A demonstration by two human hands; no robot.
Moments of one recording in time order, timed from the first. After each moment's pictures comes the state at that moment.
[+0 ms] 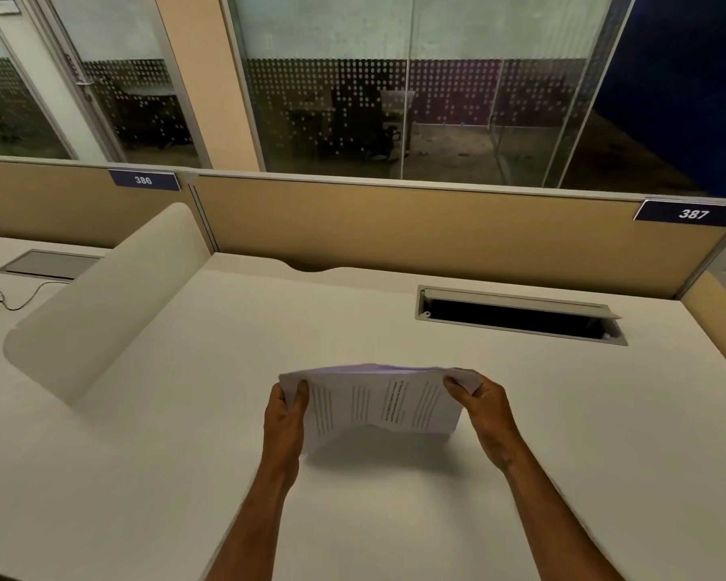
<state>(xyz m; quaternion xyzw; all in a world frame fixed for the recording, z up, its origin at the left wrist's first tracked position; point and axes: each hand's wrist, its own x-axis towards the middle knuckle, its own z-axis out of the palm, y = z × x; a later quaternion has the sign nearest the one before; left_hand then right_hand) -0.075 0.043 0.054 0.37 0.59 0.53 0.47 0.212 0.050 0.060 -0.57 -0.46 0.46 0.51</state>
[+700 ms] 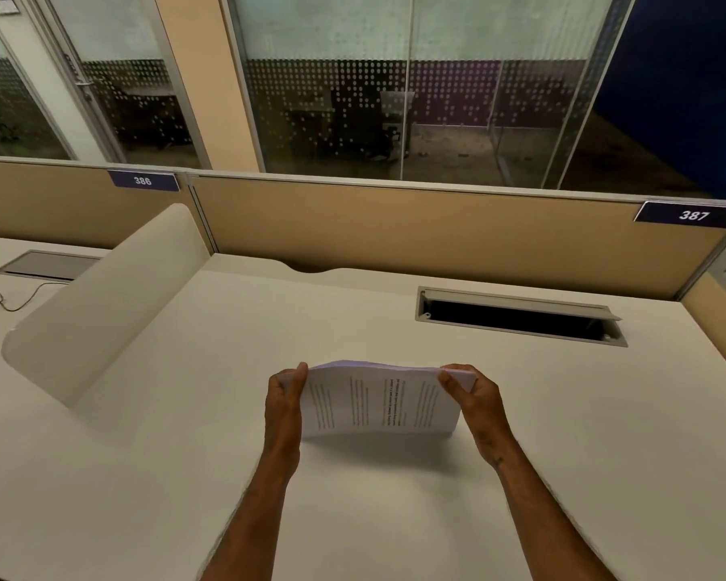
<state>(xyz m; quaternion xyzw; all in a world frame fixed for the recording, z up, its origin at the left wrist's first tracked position) -0.070 0.058 0.071 0.34 0.59 0.56 0.46 0.200 0.057 0.060 -0.60 -0.46 0.42 0.50</state>
